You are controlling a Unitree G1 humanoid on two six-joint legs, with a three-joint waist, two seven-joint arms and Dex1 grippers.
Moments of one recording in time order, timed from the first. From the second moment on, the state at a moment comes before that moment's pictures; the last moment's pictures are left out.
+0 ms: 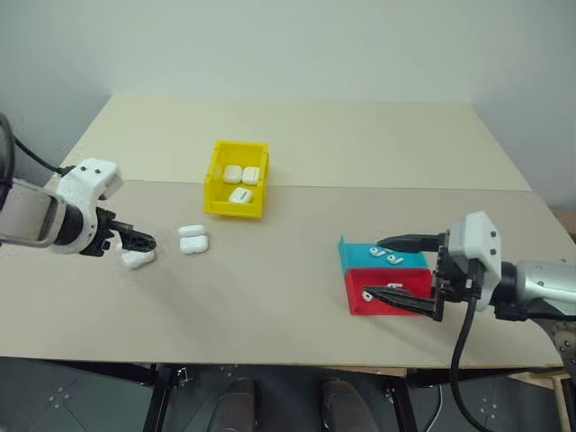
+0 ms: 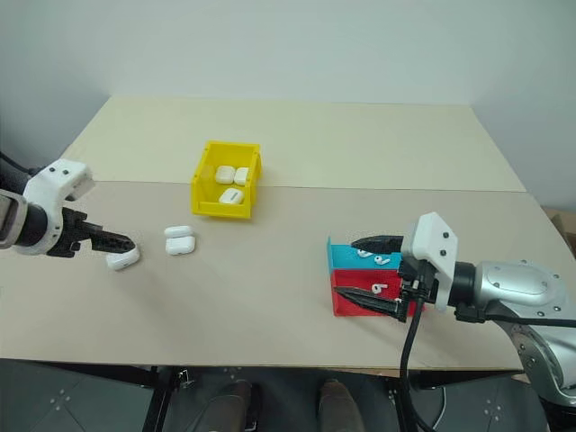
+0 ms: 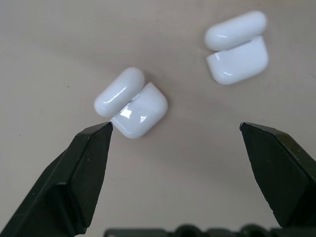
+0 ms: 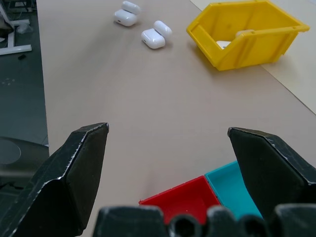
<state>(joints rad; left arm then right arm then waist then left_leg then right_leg) -0.87 1.25 -0.12 0.16 -1.45 1.61 0.28 -0.08 -0.91 -0.25 -0.62 0.71 0.59 0.95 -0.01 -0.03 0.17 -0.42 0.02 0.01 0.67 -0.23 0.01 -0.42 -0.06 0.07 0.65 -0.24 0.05</state>
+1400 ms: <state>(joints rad) -0.89 0.76 -0.10 0.37 -1.97 1.35 1.25 -0.07 -0.92 -0.25 -0.65 0.72 0.59 0.93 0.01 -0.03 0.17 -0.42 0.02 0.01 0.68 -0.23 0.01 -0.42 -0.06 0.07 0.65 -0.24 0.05</state>
